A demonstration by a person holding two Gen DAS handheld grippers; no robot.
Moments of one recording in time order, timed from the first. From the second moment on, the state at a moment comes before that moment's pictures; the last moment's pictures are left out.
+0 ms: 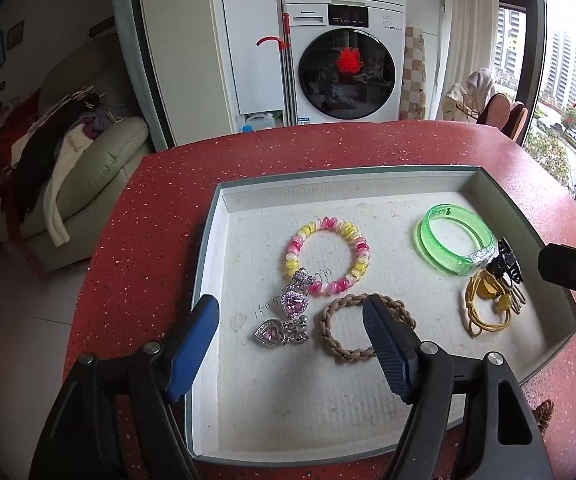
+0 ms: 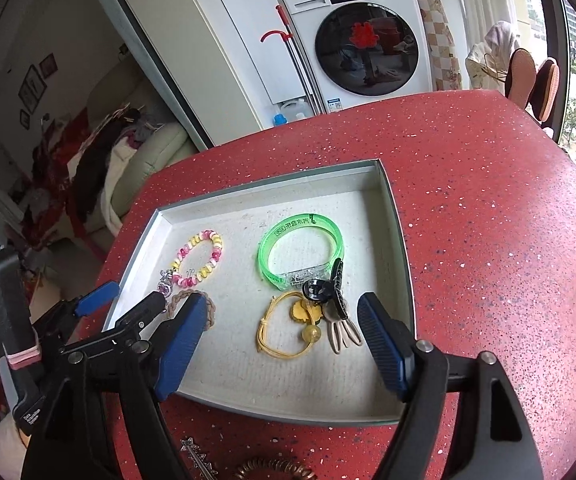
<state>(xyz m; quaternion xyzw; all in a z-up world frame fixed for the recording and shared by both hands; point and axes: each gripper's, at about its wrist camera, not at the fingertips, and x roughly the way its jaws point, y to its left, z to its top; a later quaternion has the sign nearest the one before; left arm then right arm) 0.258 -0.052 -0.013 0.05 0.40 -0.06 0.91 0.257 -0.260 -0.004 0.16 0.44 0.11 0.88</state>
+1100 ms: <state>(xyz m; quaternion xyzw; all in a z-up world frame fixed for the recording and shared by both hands) 0.222 -0.042 0.008 0.04 0.39 -0.05 0.92 0.217 -0.236 0.020 0.11 0.42 0.08 0.90</state>
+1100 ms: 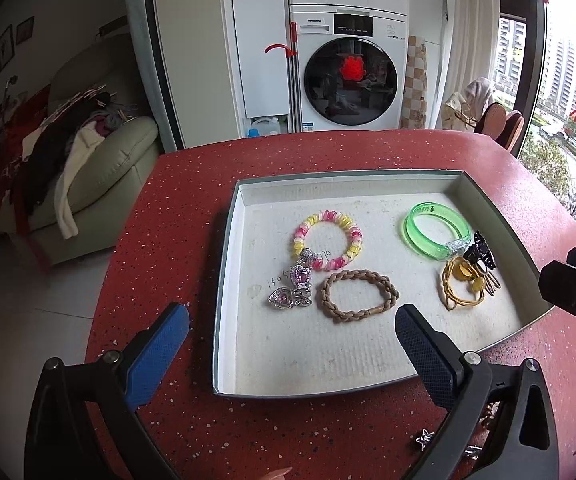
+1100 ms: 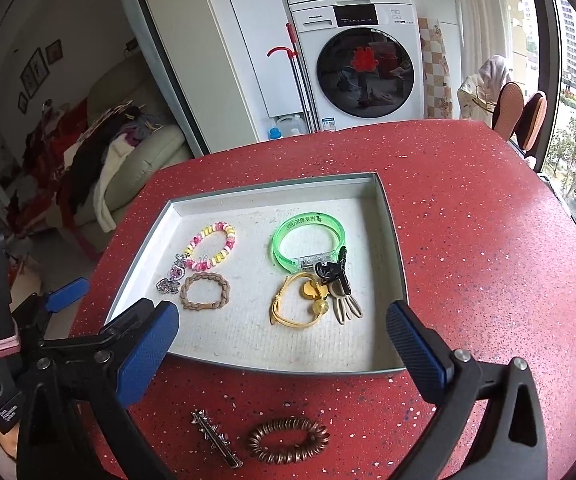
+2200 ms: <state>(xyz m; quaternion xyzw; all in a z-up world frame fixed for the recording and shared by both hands) 0.150 -0.043 -0.018 0.05 0.44 -0.06 0.90 0.157 -0.263 -0.028 0.09 0.50 0.04 0.86</state>
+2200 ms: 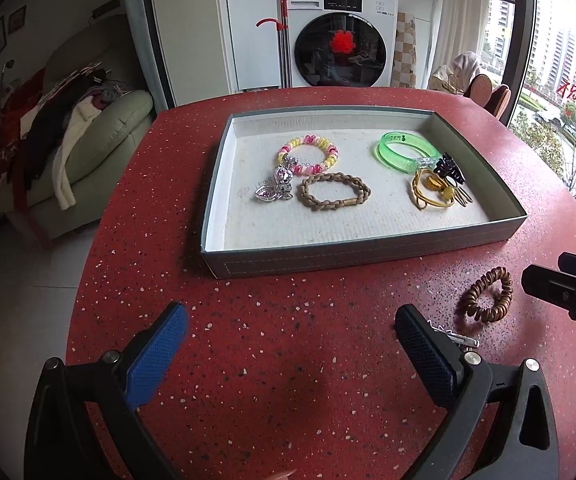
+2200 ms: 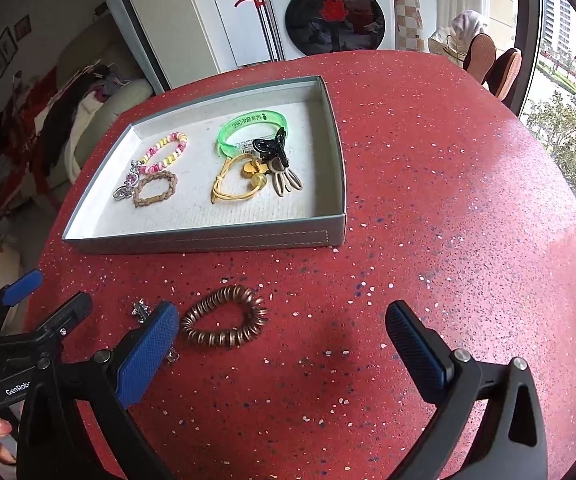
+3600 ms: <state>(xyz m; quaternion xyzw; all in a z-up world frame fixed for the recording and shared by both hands) 0.152 -0.079 -0.037 -0.04 0.51 -0.09 0.85 0.158 -0.255 -0.039 0.04 0.48 0.09 0.87</state>
